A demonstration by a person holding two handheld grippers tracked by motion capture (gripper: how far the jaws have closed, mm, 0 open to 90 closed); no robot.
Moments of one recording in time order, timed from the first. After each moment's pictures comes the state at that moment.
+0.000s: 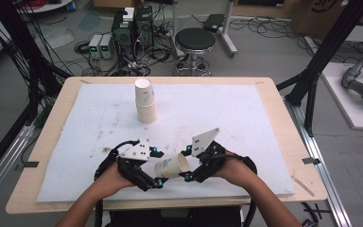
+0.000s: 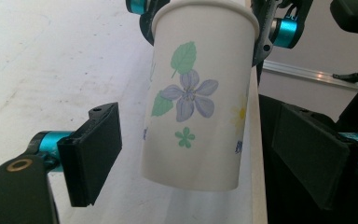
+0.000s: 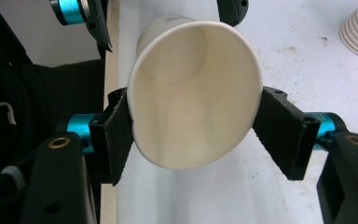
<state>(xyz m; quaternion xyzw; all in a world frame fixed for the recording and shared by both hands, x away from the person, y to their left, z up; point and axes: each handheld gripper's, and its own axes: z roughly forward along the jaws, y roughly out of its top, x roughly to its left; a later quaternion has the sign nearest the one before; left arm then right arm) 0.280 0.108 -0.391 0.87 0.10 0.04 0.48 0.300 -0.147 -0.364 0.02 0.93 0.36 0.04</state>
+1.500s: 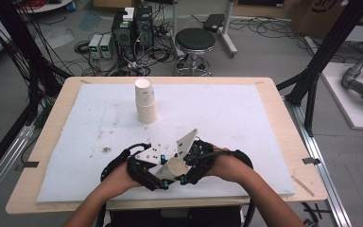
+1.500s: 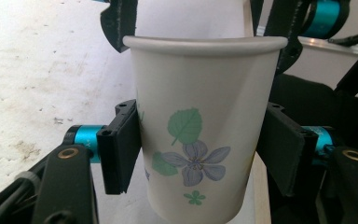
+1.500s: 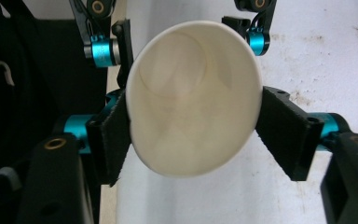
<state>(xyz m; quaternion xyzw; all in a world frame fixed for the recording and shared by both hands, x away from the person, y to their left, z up) 0.284 0.089 -0.402 0.90 0.08 0.02 0.43 0.299 -0.115 -0.354 -0.02 0.96 0.27 0.04</state>
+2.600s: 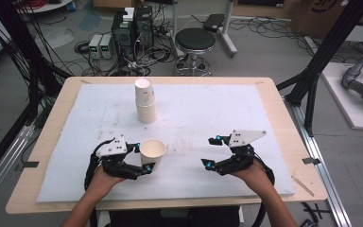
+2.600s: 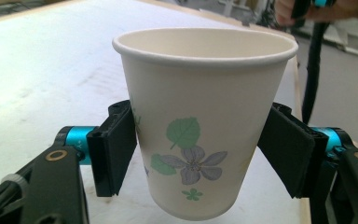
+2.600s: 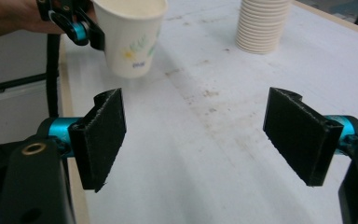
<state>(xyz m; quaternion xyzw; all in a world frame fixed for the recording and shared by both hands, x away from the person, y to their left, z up) 0.288 0.163 -0.421 0.78 0.22 0.08 0.57 0.299 -0.231 -0.382 0.19 0.84 0.50 0.08</state>
